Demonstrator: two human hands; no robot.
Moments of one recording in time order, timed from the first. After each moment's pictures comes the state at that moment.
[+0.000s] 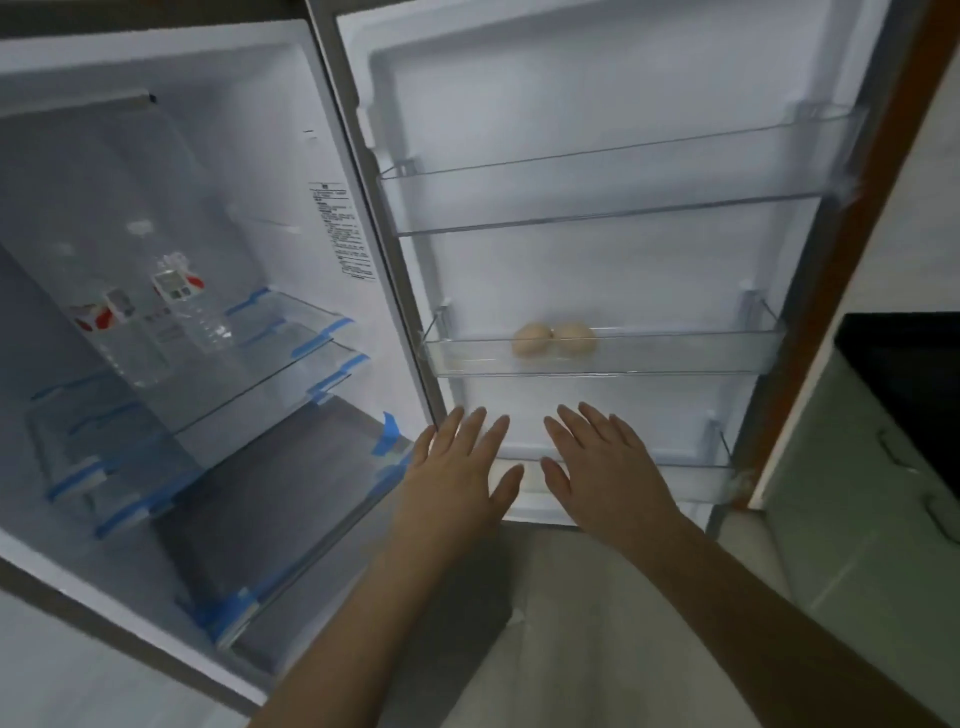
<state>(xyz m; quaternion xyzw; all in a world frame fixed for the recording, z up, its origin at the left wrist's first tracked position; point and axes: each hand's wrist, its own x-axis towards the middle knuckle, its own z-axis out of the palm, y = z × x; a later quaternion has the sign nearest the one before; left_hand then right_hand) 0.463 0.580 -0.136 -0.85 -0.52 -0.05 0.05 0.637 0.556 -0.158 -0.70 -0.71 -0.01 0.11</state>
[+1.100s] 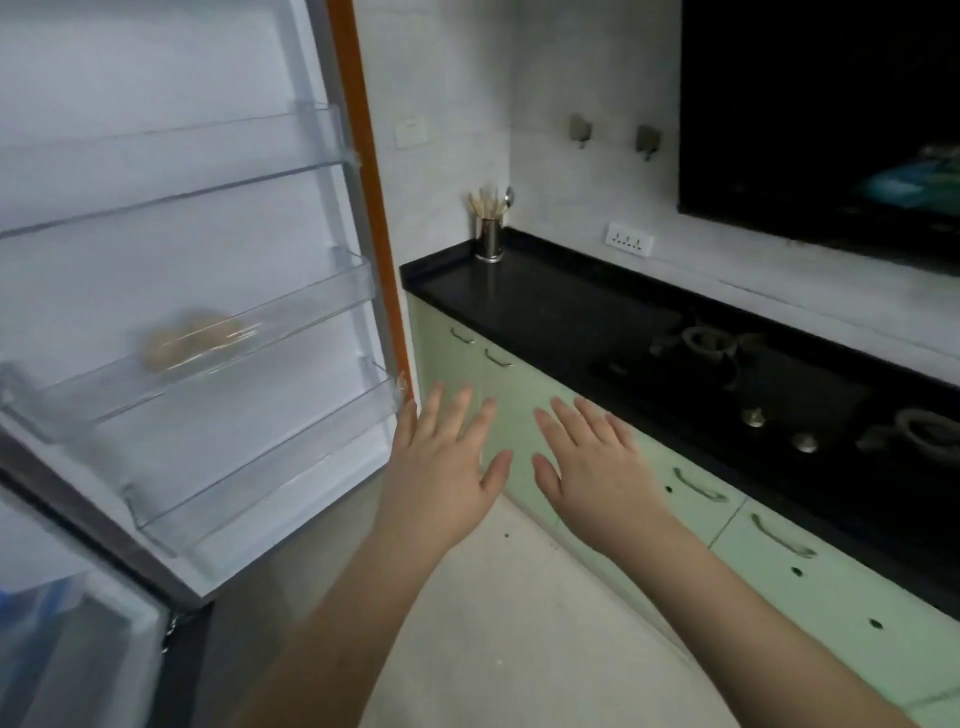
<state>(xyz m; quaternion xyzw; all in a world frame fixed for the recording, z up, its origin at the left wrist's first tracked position) 0.539 0.436 -0.146 -0.99 -0.07 -0.13 -0.02 0.602 0.271 -0.149 -0.95 -0.31 -0.08 0.02</state>
